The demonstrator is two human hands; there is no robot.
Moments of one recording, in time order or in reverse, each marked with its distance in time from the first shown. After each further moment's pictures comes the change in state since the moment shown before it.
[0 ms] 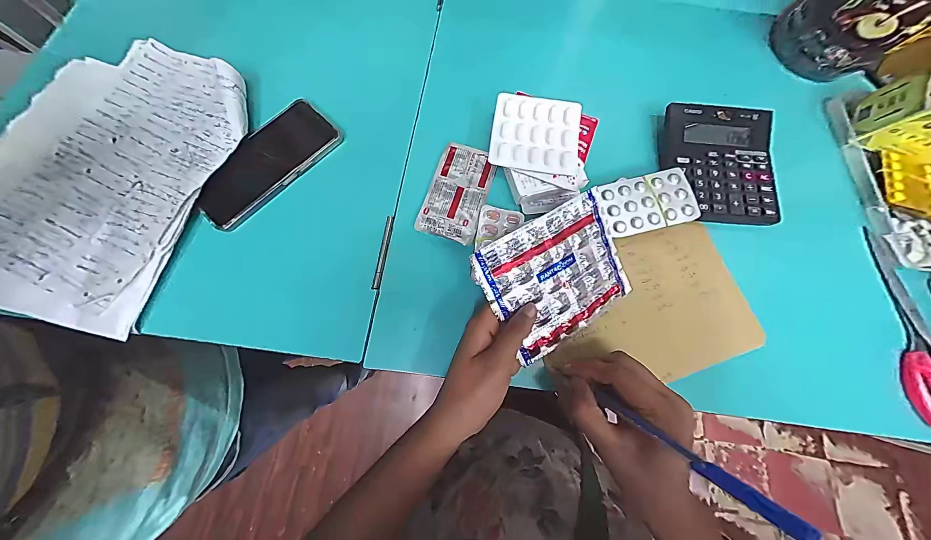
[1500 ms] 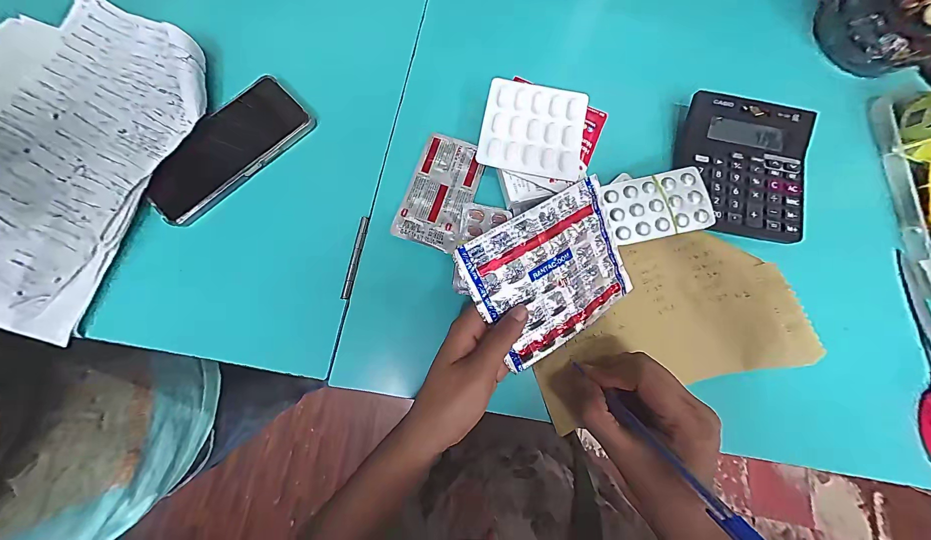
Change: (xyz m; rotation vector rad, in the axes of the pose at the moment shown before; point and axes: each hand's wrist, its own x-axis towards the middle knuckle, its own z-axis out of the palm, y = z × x) left_hand 0.016 0.006 0.006 -0.060 0.007 -0.006; right_hand 0.023 0.025 -0.019 -0.021 -0.041 -0.007
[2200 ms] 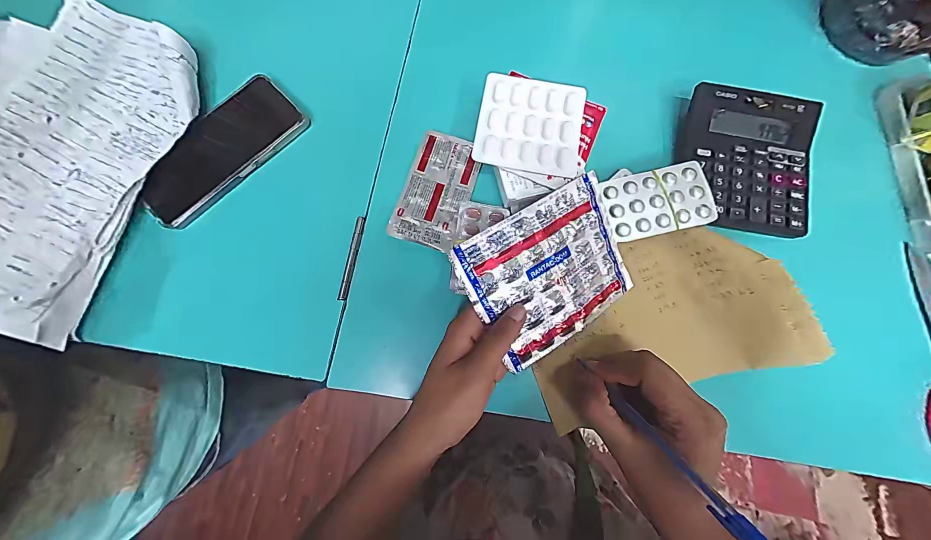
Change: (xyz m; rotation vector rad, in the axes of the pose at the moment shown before) left_hand -0.001 -0.001 0.001 0.007 0.020 -0.005; right_hand -0.001 -0.002 0.001 -0.022 0.045 0.038
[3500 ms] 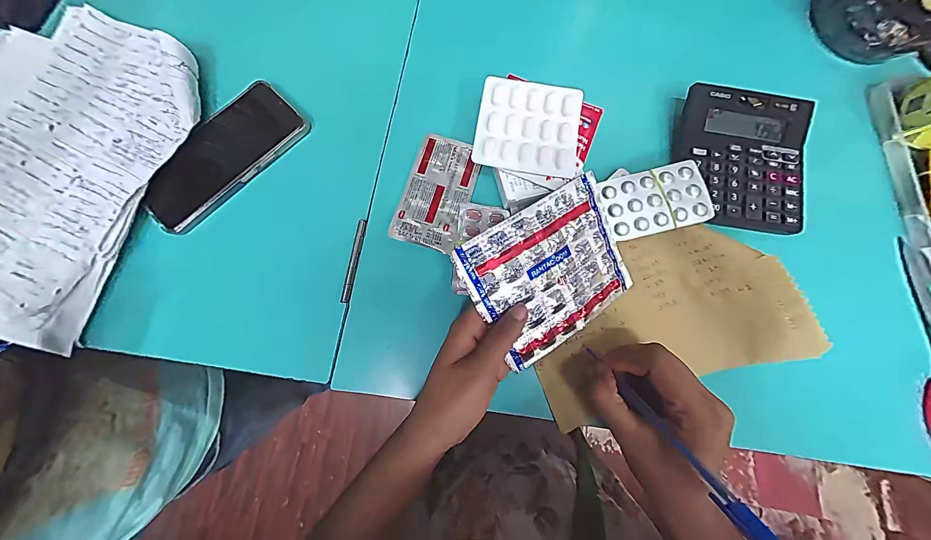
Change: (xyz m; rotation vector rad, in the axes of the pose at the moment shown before) left_hand 0.001 -0.001 -0.003 -0.012 -0.031 0.007; right_hand 0.003 0.001 -0.002 -0.043 0.023 0.004
